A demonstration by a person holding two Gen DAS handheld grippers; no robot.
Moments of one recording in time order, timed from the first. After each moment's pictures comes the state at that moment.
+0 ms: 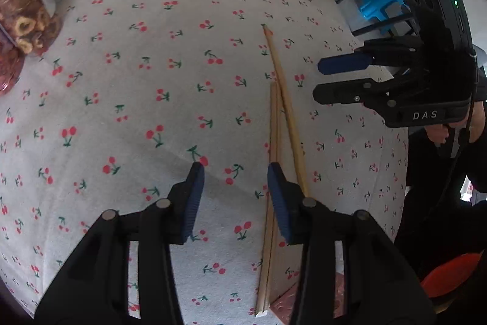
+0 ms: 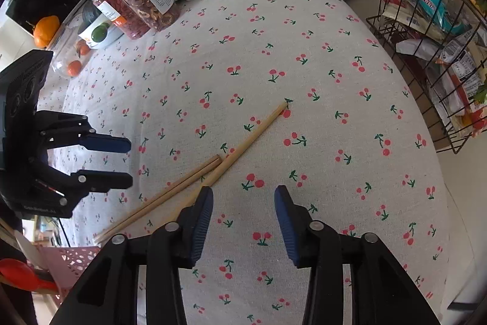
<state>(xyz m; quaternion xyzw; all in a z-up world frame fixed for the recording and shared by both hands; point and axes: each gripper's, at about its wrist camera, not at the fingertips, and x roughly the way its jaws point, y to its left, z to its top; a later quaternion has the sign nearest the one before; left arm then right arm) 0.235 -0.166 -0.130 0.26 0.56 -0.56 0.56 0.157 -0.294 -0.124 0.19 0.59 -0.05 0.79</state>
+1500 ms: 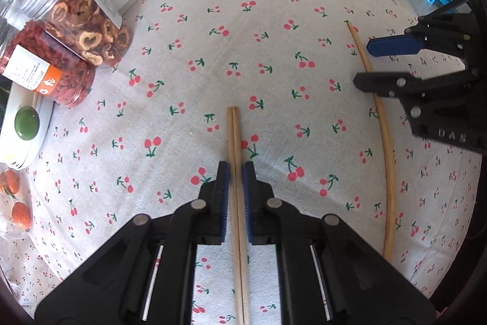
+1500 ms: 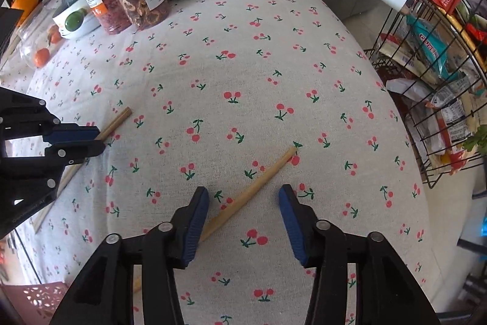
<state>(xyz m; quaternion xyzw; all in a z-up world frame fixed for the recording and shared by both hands) 0.267 -0.195 -0.133 0.37 0.49 -0.42 0.67 0.207 -0.265 -0.142 0.08 0.58 -0.13 0.80</state>
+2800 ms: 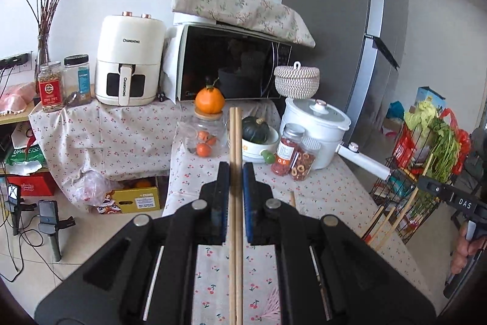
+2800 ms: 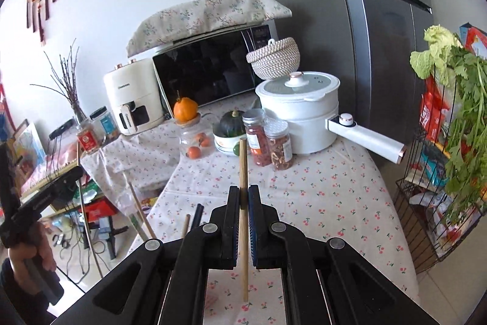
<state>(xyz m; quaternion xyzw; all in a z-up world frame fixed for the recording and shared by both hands) 0.075 0.089 0.049 -0.08 0.20 -0.10 0.97 0.056 -0.208 0.063 0.09 0.27 0.07 0.96</state>
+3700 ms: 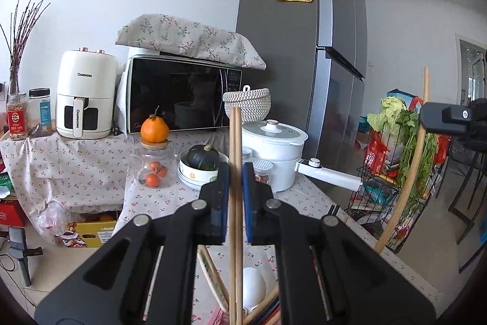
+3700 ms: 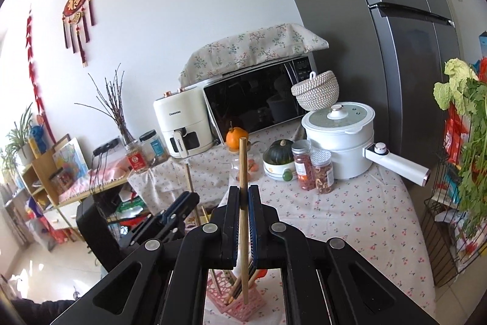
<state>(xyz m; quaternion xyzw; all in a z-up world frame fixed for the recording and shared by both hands) 0.069 0.007 0.023 -0.05 0.11 -0.16 0.98 0.011 -0.189 0.118 0.12 0.22 0.16 0.96</state>
